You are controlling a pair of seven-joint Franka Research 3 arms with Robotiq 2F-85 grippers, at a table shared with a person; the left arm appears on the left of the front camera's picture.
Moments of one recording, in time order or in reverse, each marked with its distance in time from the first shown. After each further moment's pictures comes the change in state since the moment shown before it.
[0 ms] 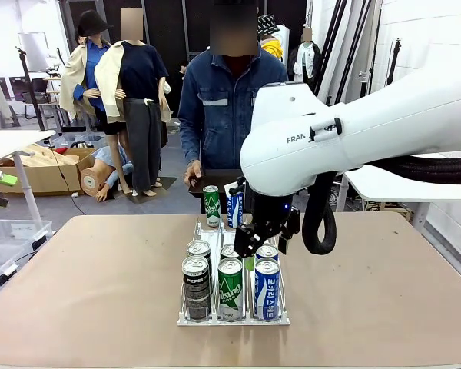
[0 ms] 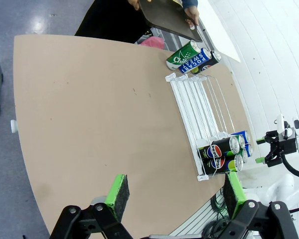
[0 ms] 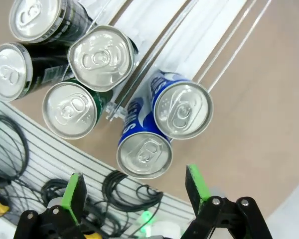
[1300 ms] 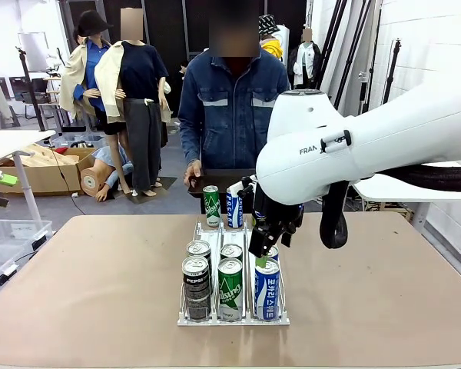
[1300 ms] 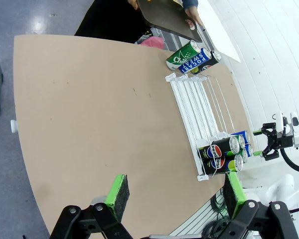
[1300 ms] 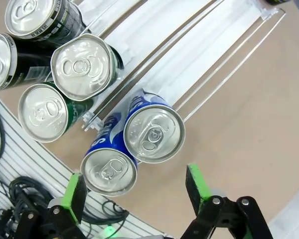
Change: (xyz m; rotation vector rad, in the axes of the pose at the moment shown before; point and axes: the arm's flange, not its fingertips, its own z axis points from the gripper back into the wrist) left arm 0.000 0.000 0.000 0.000 0.000 0.000; right arm 0.000 -0.031 -0.009 -0.017 -0.087 0.222
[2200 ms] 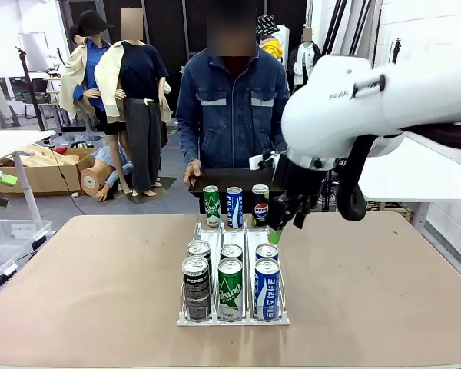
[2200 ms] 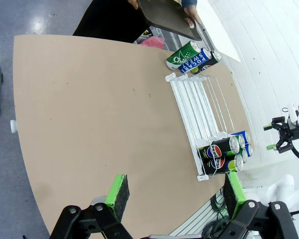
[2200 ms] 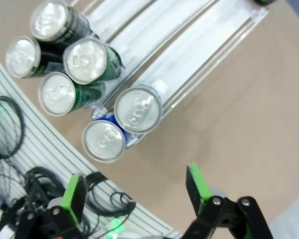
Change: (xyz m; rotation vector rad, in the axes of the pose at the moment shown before) left arm 0.000 0.000 0.000 0.000 0.000 0.000; right arm -0.015 -0.034 0.046 0.106 -0.046 -0.016
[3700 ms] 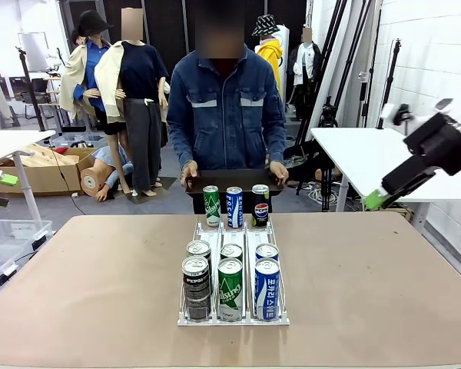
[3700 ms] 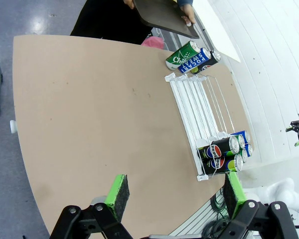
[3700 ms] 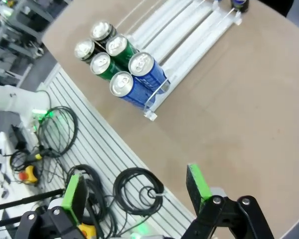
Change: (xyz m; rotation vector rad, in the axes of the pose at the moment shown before) left arm 0.000 0.000 0.000 -0.001 0.000 -0.001; right arm -0.174 -0.090 0.108 0.292 -0.356 -0.082
